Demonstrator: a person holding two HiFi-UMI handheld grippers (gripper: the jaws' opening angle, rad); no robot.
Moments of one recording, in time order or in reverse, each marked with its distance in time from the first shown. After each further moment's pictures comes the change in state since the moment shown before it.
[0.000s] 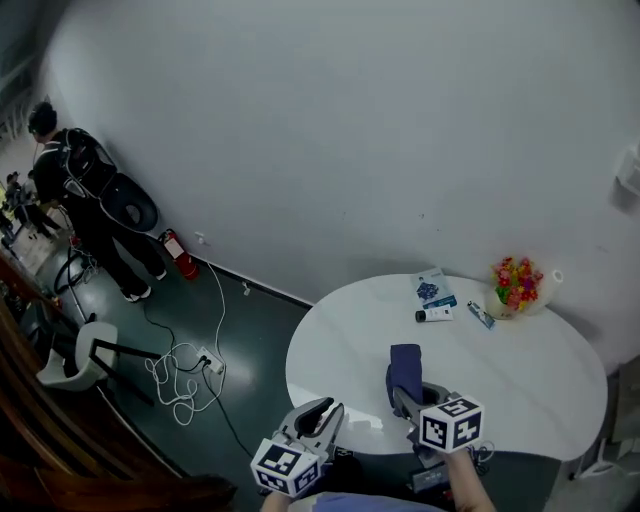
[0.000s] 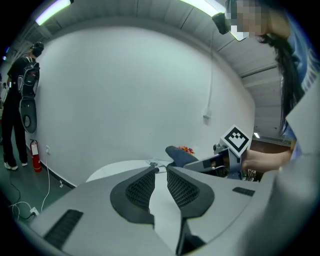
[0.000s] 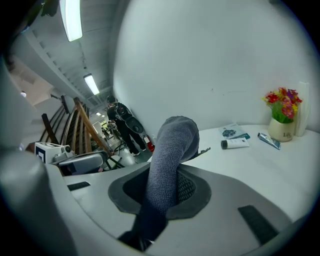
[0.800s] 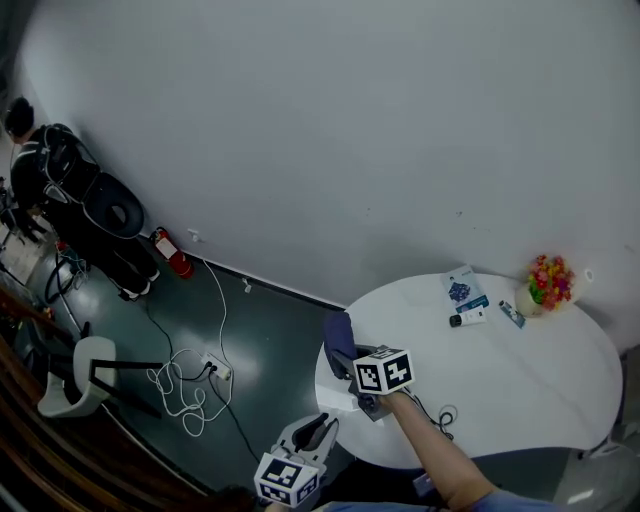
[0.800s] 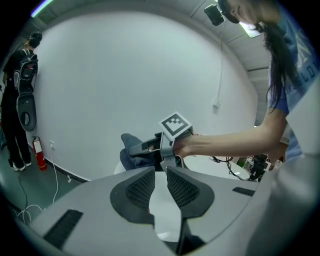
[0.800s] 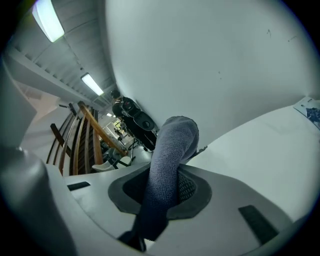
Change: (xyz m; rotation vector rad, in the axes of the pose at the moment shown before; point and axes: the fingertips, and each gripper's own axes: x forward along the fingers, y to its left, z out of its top) left arm -0.014 0.131 -0.037 0.017 0.138 -0.012; right arm 0.288 0.068 0.040 0.066 0.085 0.191
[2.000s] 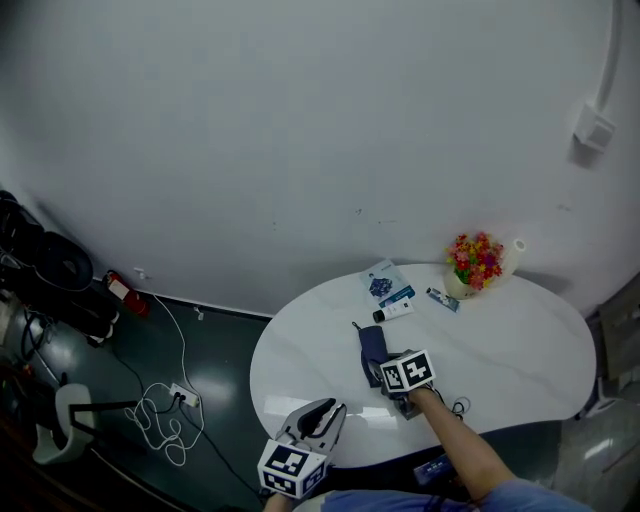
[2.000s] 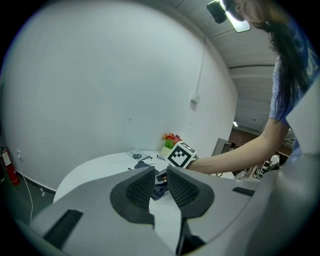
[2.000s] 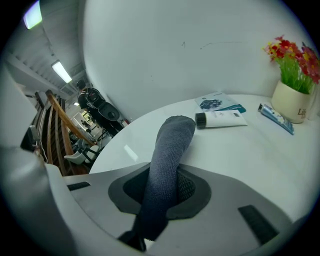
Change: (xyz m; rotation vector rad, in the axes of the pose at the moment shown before) left arm 0.098 -0.141 0.053 0.103 0.026 -0.219; right arm -0.198 -0.191 -0.076 0.063 0.106 -0.369
